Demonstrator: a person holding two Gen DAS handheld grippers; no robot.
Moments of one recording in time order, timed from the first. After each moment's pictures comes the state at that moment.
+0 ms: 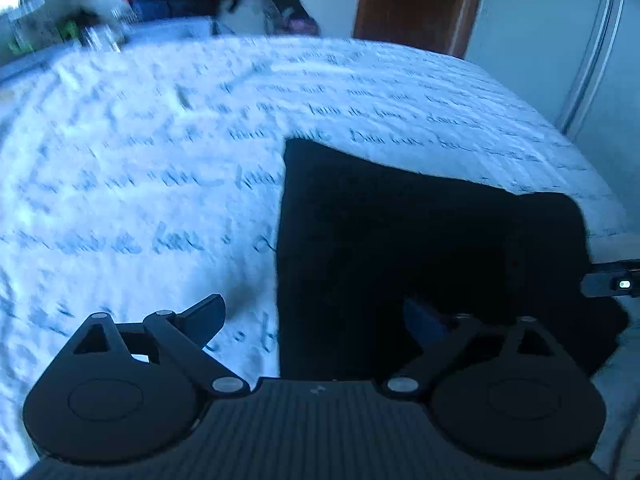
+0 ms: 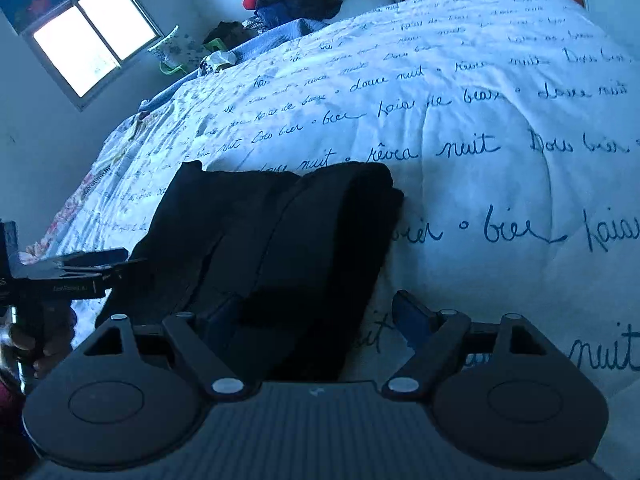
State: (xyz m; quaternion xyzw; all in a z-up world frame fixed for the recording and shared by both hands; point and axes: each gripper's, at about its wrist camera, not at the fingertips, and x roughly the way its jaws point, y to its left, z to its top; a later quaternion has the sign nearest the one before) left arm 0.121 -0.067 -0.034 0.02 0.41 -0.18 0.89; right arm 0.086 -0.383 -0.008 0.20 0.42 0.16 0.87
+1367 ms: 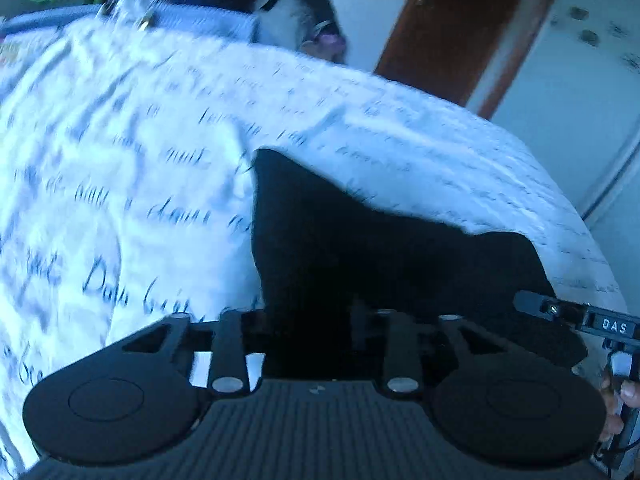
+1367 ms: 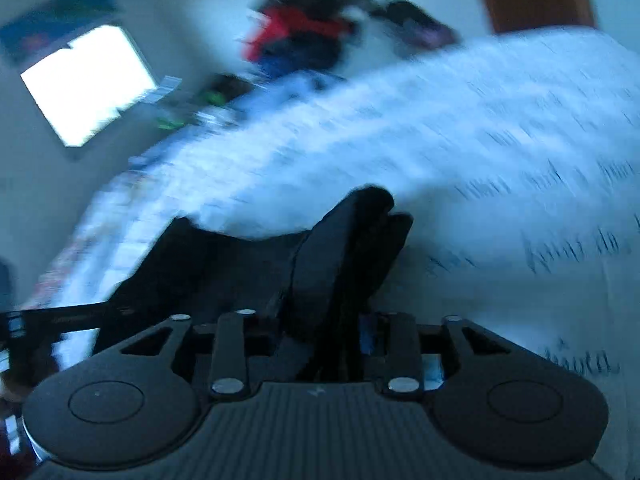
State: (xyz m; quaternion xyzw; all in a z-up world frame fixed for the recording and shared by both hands) left arm 0.255 0.000 -0.025 -0.08 0.40 -0.15 0.90; right arm 0.232 -0.300 -0.005 0.21 0.35 0.10 0.90
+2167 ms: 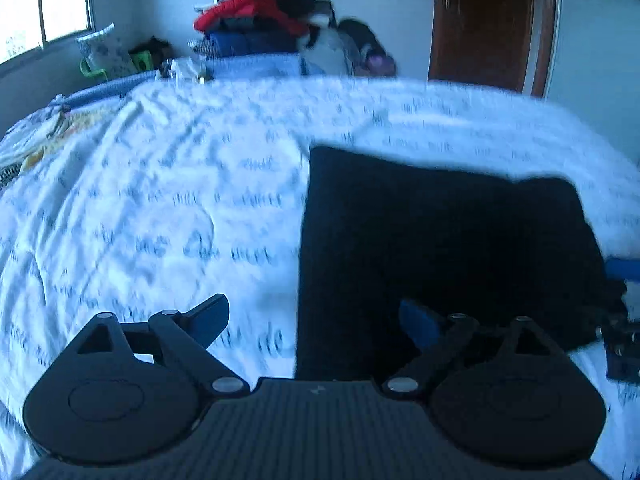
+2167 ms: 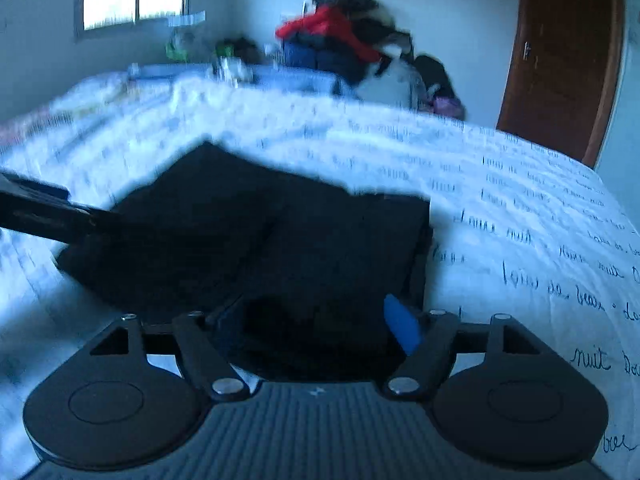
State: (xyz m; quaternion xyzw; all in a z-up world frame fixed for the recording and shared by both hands) left arm 0.174 -0.021 -0.021 0.06 0.35 -0.04 0.93; right arm 0.164 -0.207 0.003 -0.05 0.32 0.07 0.94
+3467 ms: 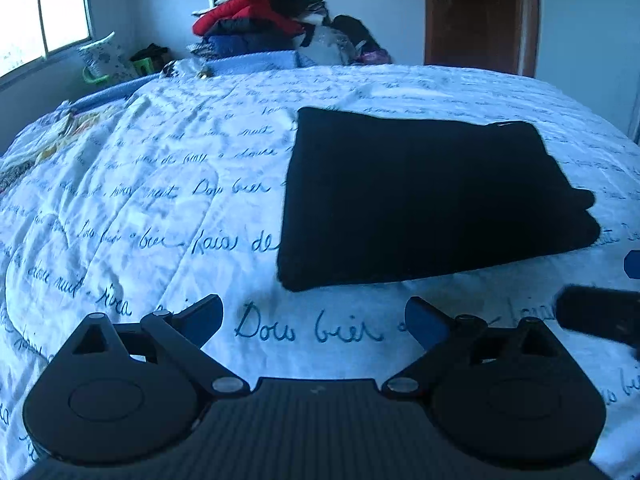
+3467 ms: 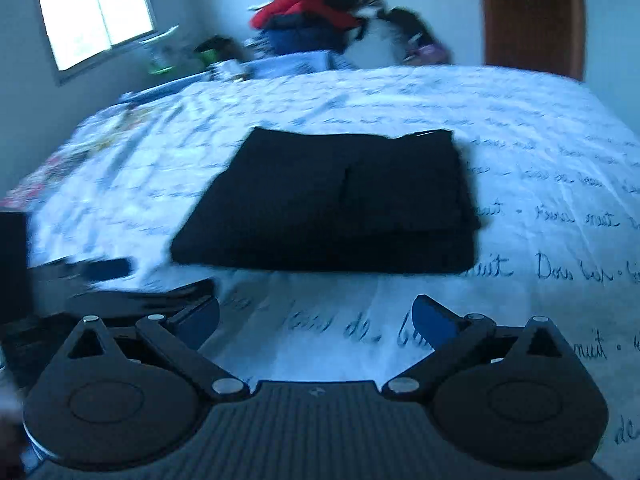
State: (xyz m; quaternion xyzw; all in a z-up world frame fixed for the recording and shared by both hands) left arm 0.103 -0.026 -0.038 0.07 0.35 -0.03 0.94; right arm 0.089 -0.170 0.026 0.08 0.36 0.06 0.93
